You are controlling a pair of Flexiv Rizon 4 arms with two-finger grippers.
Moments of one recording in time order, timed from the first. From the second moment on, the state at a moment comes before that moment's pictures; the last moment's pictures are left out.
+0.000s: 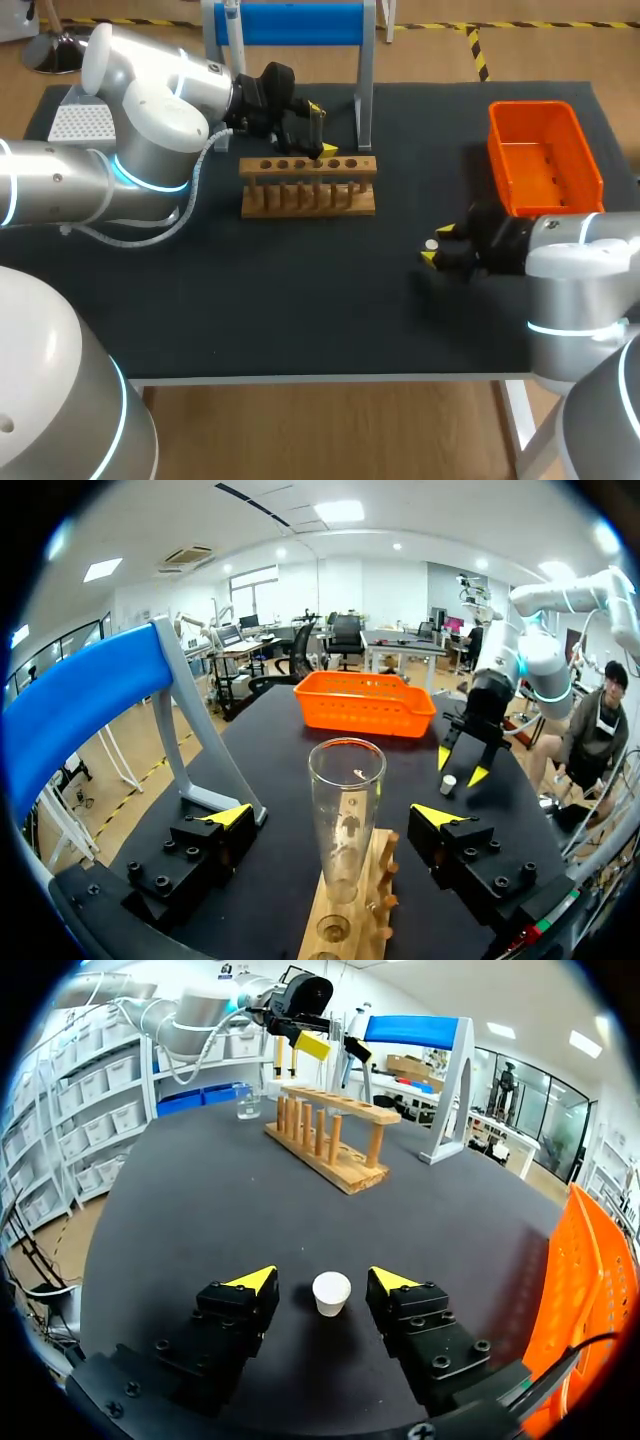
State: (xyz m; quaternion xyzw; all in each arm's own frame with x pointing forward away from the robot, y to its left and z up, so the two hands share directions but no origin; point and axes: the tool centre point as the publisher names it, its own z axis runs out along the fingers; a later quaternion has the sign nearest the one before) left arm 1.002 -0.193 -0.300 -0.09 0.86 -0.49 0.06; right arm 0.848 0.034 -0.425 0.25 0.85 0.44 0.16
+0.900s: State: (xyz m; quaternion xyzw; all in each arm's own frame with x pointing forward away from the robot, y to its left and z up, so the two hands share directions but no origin) left arm 1.002 -0.193 -0.300 -0.09 0.86 -0.49 0.06; right arm 0.854 0.038 -0.432 0.26 0.85 0.44 0.16
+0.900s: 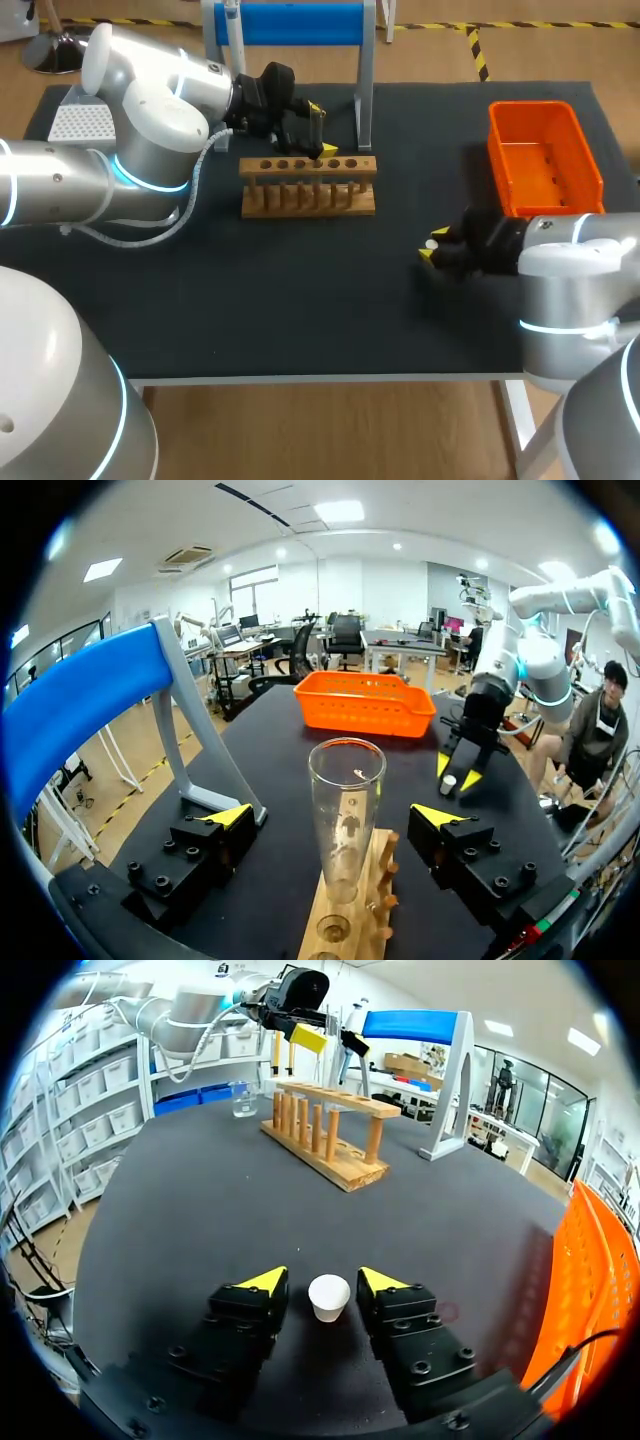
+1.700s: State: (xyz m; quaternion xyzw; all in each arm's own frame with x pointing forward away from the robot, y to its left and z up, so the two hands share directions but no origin) left arm 1.002 -0.193 -0.300 -0.09 0.86 -0.49 0.06; right arm 0.855 0.037 -0.432 0.26 0.85 0.43 0.16
